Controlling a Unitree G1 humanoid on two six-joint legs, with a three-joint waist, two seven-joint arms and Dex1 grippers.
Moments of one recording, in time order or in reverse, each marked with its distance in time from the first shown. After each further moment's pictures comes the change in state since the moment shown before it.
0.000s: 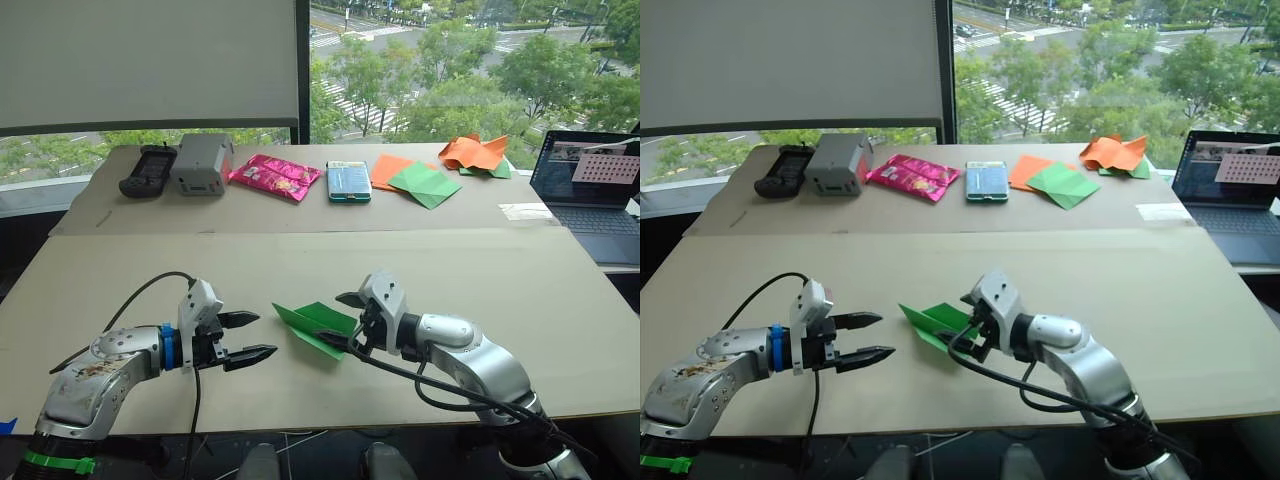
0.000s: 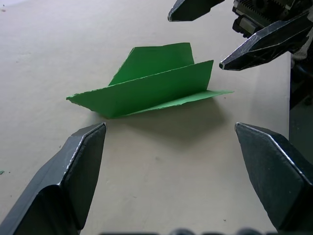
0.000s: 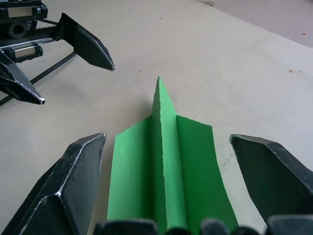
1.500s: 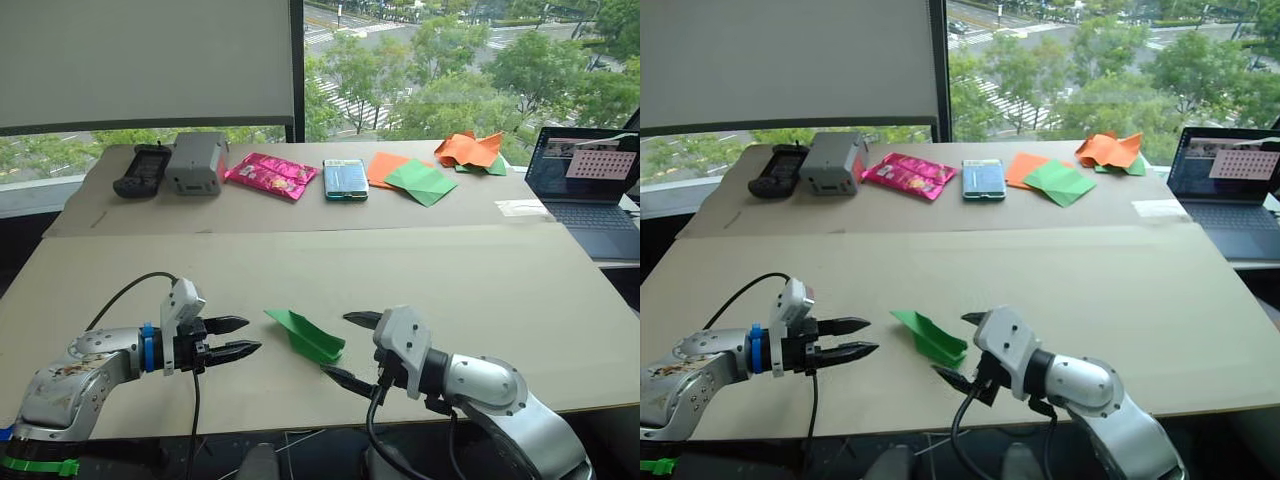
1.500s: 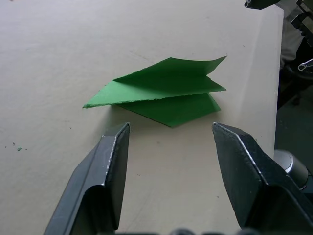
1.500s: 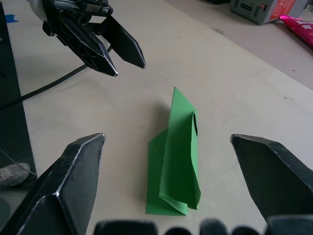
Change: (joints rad) left arm 0.033 0.033 0.082 -0.002 -0.020 0.057 -0.065; right arm 0.265 -0.046 -0.016 -0.382 -0.016 -0.016 -0.024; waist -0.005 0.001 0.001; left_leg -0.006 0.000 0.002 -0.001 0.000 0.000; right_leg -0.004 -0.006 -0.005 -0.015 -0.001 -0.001
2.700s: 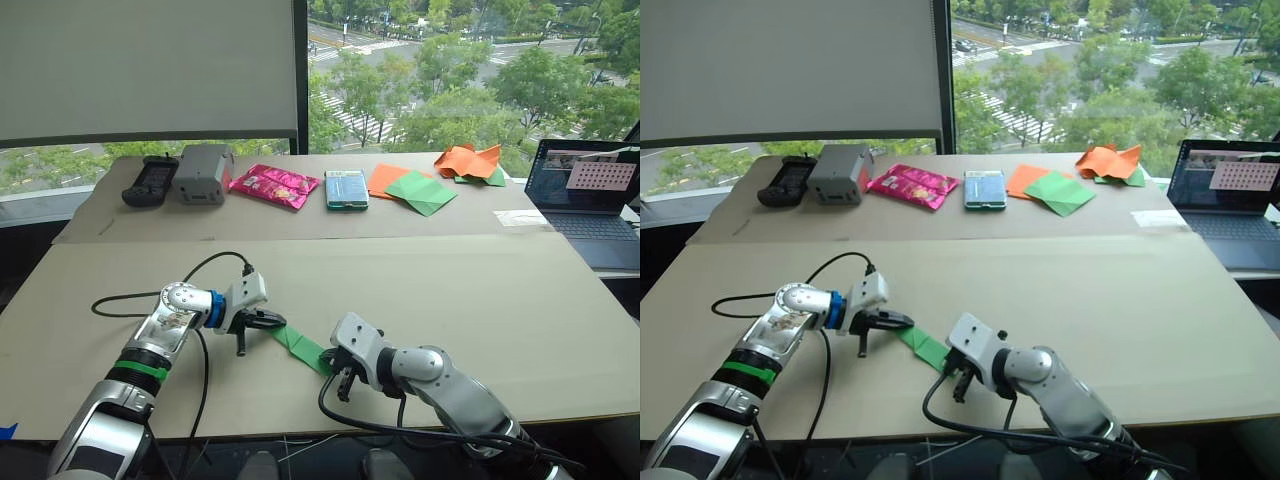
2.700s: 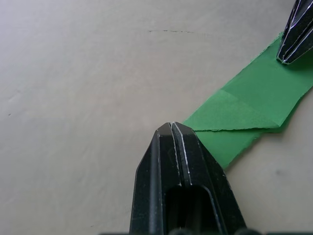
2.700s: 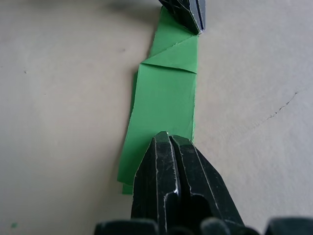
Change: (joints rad) left arm -0.494 -0.162 -0.431 0.754 0.489 -0.599 -0.171; right arm -0.181 0.056 0.253 0.349 -0.200 0.126 -0.051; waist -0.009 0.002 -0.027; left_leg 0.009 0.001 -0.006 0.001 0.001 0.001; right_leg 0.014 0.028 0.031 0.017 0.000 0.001
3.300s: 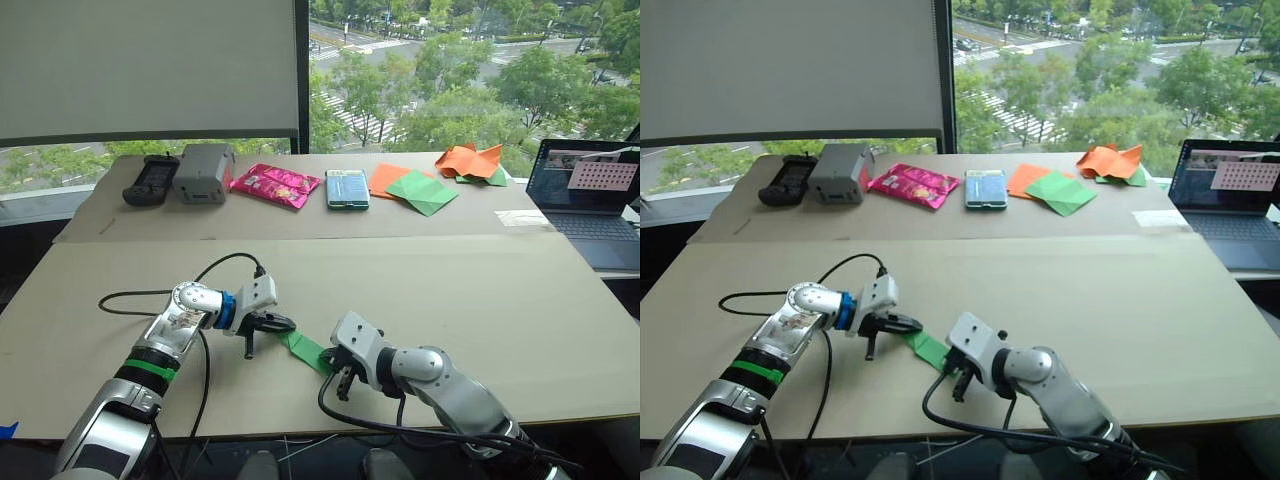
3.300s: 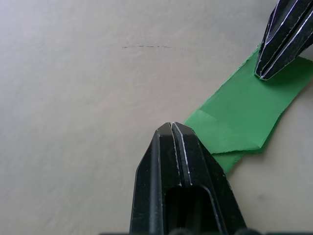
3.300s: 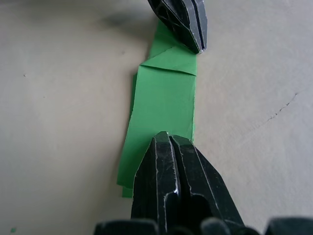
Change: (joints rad) left arm -0.011 -0.028 -0.032 -0.028 -0.002 0.019 -0.017; right arm 0.004 0.008 -0.010 0.001 0.000 0.000 -0.004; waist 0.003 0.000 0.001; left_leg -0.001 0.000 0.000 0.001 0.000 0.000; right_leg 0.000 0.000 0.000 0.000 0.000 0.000
